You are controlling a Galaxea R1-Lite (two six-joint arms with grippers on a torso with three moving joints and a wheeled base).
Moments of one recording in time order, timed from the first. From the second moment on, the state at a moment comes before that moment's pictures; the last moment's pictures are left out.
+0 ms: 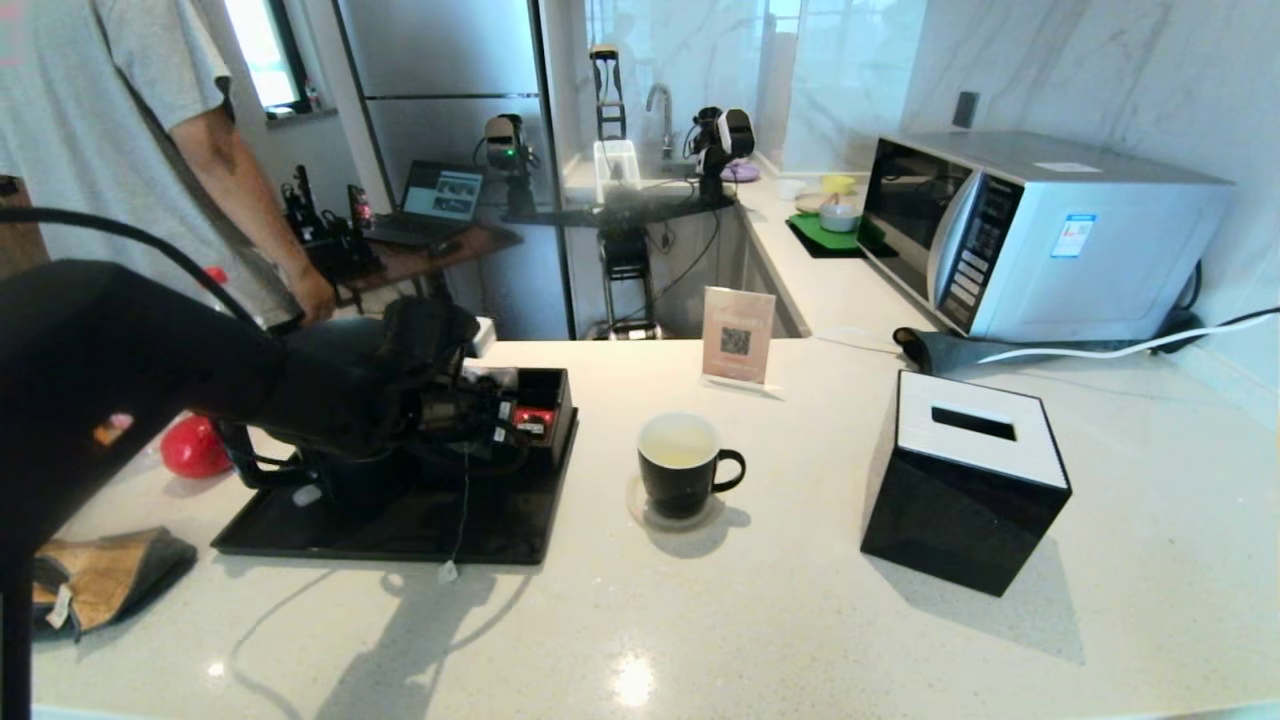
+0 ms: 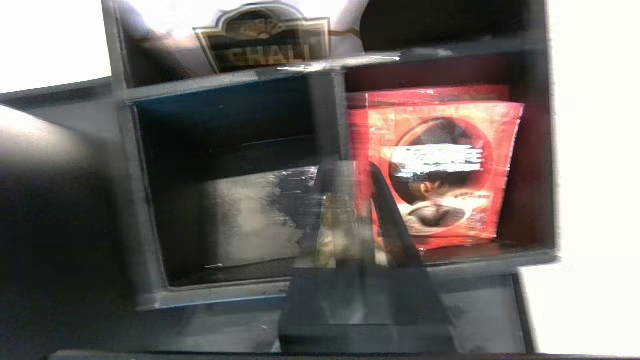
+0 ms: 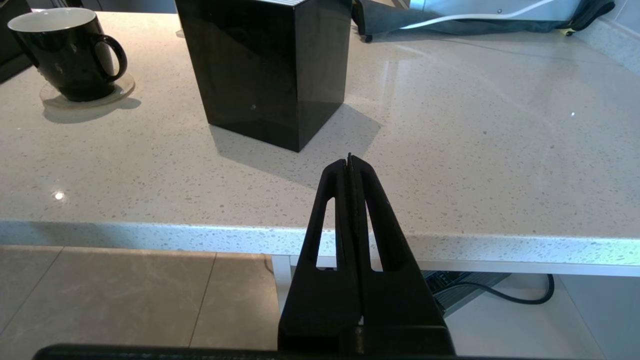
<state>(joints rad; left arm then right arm) -0.24 2.11 -1.23 -0.22 0.08 -0.03 0.00 0.00 0.00 0.00 0.01 -0.03</state>
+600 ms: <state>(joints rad) -0.24 2.08 -1.23 -0.22 0.08 -0.02 0.00 0.00 0.00 0.00 0.01 -0.03</state>
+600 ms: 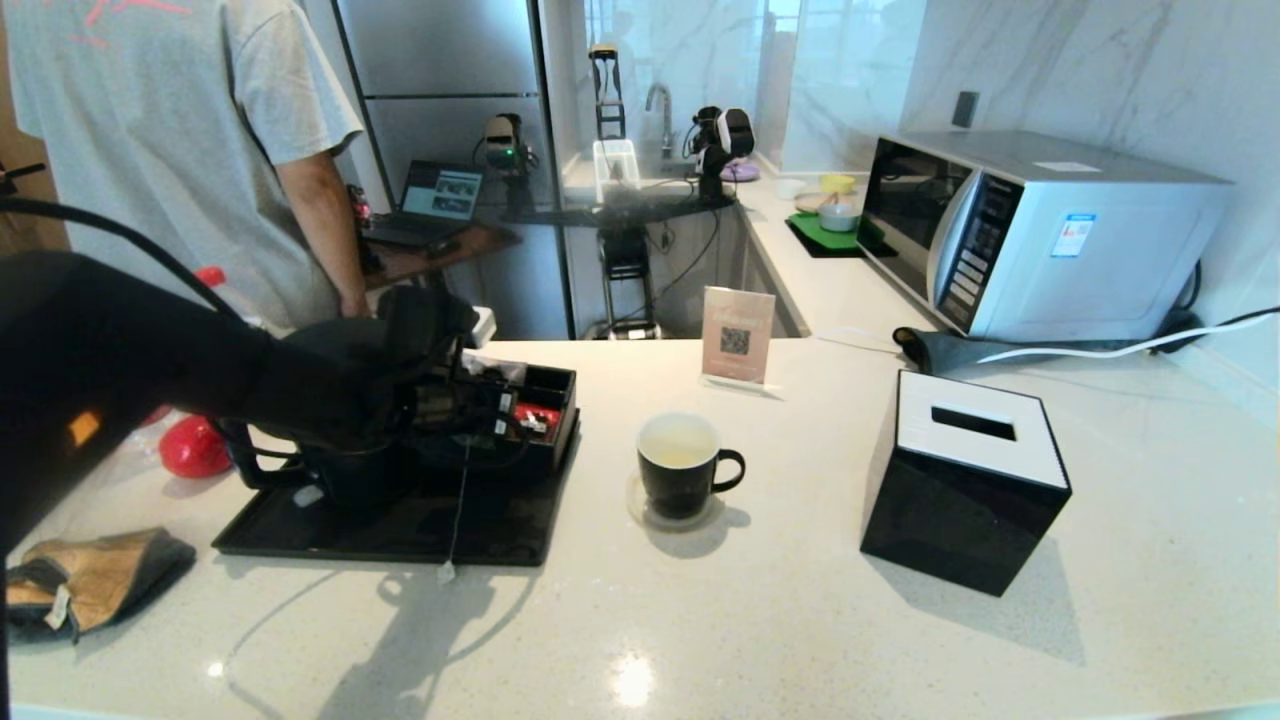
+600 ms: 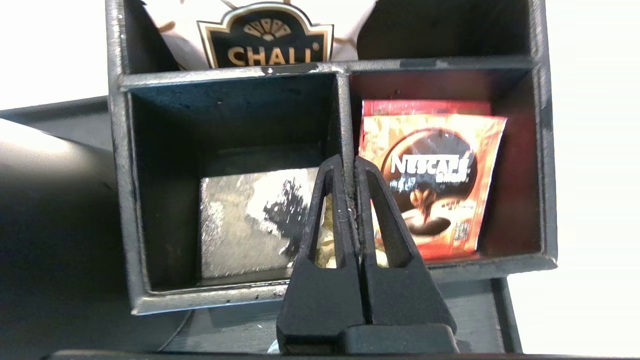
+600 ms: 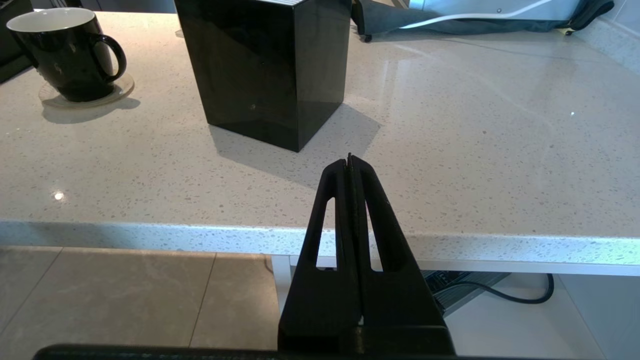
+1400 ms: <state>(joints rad) -0.25 2.00 -1.13 -0.25 0.08 -0.02 0.00 0.00 0.00 0.00 0.01 -0.03</state>
